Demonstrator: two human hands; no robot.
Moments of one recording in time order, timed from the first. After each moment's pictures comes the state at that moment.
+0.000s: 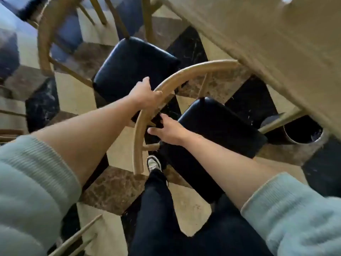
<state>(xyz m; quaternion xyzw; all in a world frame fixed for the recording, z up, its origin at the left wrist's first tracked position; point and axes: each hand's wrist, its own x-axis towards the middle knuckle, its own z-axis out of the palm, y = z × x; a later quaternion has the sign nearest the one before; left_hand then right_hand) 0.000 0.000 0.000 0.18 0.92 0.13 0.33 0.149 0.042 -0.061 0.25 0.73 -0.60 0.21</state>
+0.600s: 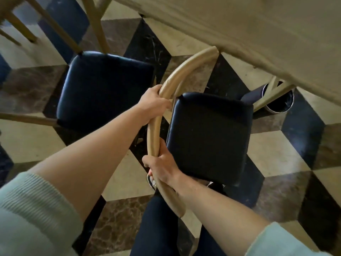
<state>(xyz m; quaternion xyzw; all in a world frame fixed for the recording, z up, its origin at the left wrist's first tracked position) -0.081 0.030 -0.045 0.27 0.78 0.25 0.50 0.068 -0.065 -0.087 0.51 0.45 -0.73 0.04</state>
